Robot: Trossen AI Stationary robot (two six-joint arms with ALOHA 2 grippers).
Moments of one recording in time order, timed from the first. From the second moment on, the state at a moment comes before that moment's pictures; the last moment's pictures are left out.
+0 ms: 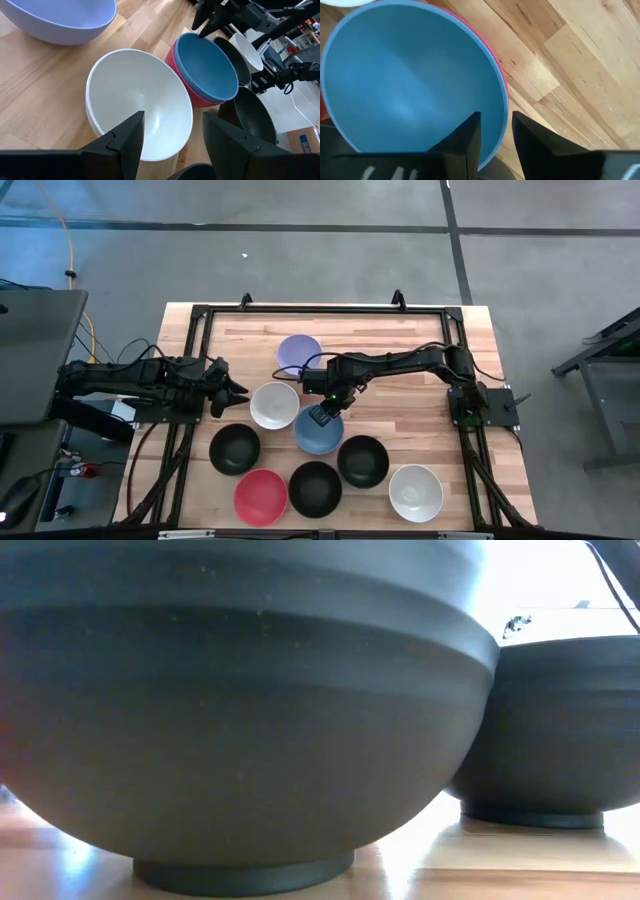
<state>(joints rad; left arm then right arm) 0.10 0.37 0.36 -0.53 0.04 -0.68 0.04 2.09 1.85 -1.18 -0.18 0.84</state>
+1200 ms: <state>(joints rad) 0.12 0.74 0.47 -0.63 0.02 -0.95 0.02 1.60 1.85 -1.07 0.25 0.54</state>
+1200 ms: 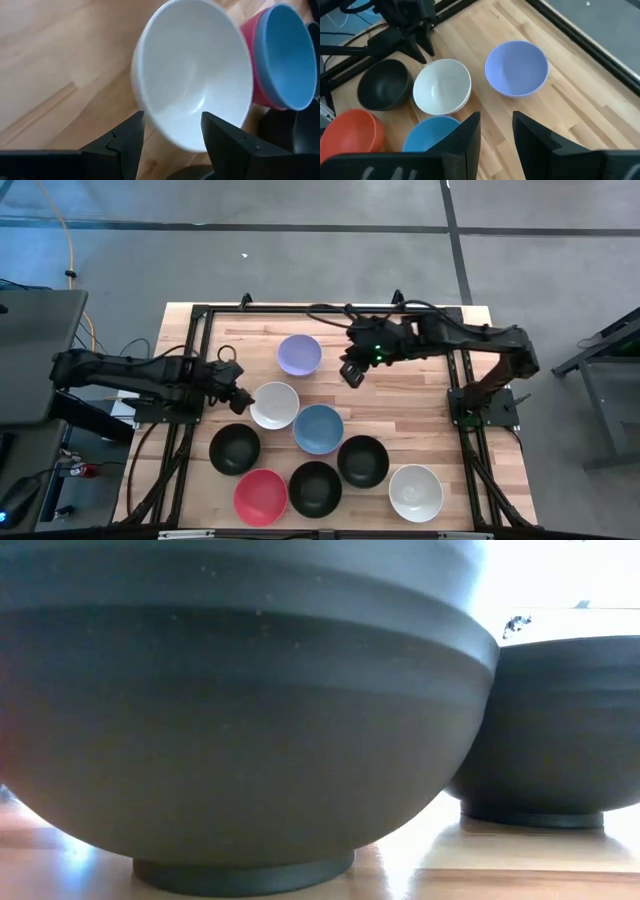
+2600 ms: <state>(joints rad) 0.29 1.24 0.72 -0.74 0.00 -0.69 0.15 1.58 1.85 -1.19 0.29 0.53</state>
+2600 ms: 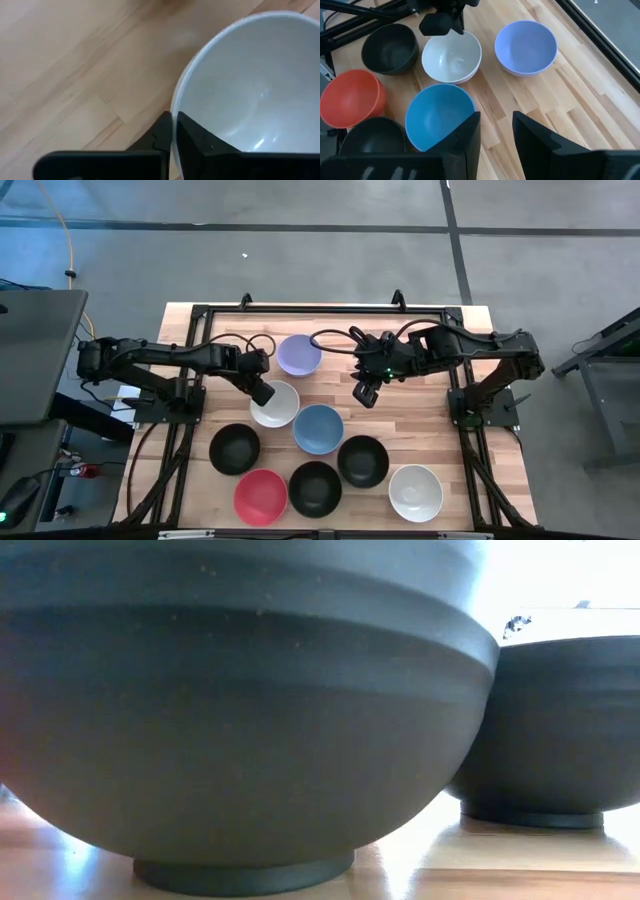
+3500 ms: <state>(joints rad) 0.42 1.21 1.05 -0.92 0.14 -0.53 0.16 1.58 1.85 -1.22 0.29 0.54</state>
